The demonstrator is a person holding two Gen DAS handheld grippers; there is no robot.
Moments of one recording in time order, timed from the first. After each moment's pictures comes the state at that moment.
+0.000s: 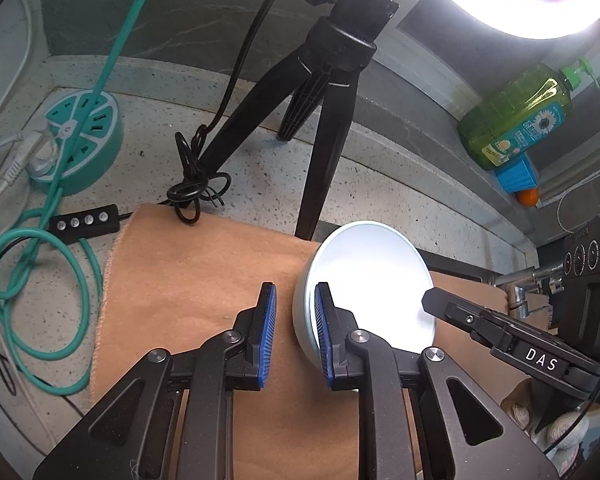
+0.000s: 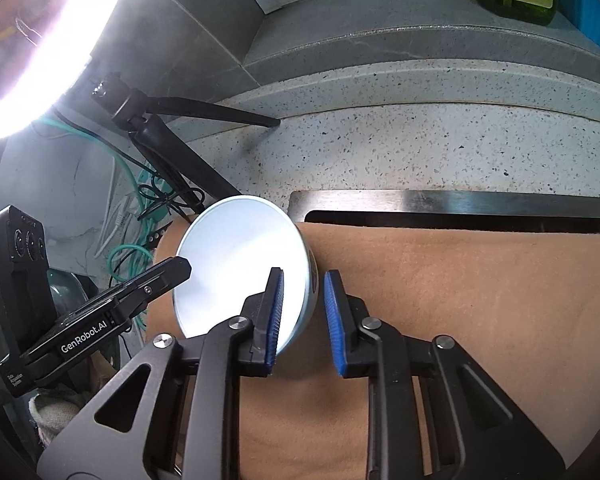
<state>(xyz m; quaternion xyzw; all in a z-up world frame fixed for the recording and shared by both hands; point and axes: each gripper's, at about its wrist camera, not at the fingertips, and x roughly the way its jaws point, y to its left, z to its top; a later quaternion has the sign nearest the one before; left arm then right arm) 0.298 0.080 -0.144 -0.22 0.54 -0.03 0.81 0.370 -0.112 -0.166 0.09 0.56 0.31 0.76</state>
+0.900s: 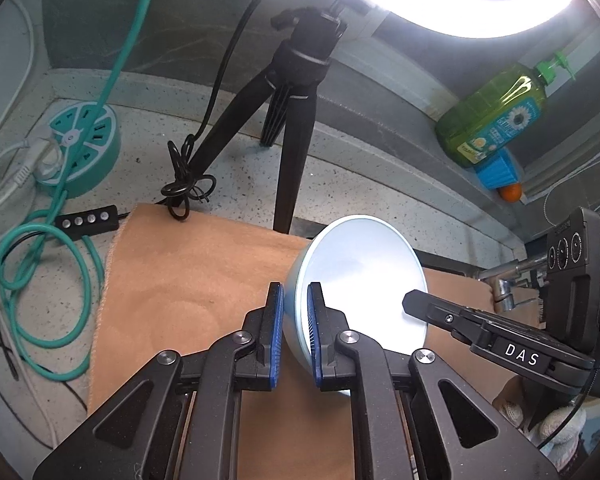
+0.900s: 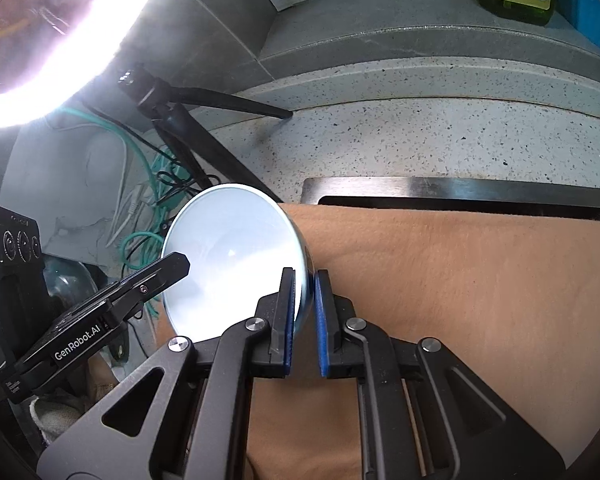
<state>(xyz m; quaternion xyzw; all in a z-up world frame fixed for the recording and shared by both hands) 0.279 0.071 -0.121 -0.22 0.52 -0.04 0.83 0.354 -0.115 -0.148 0.09 0.57 0.31 0.75</state>
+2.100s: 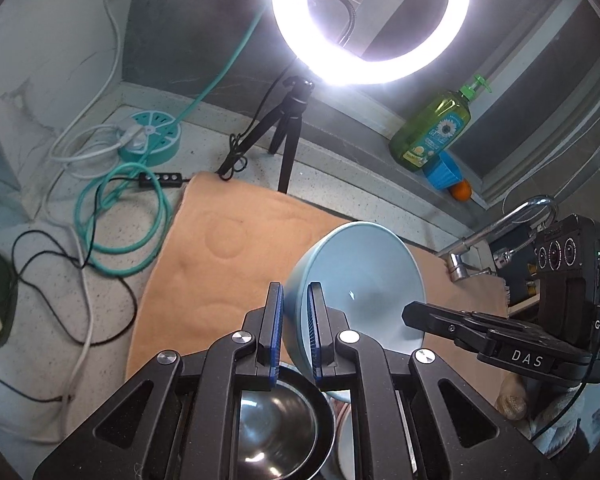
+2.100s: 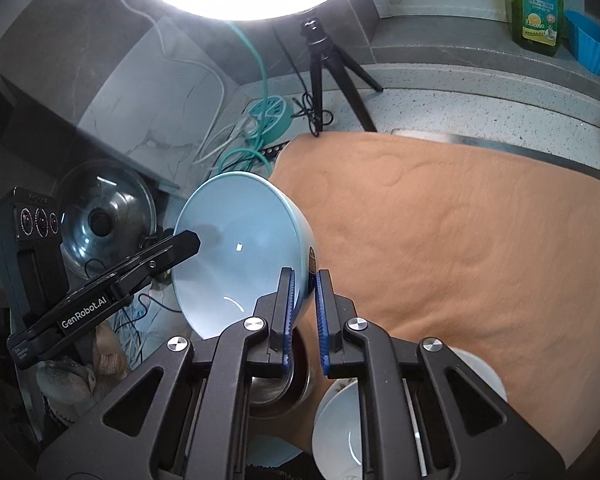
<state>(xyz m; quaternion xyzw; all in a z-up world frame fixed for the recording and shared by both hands) 0.122 0.083 -0.050 -0.24 0.45 -0.03 0.86 0.196 -0.123 -0.070 0.04 0.53 0.40 0.75</state>
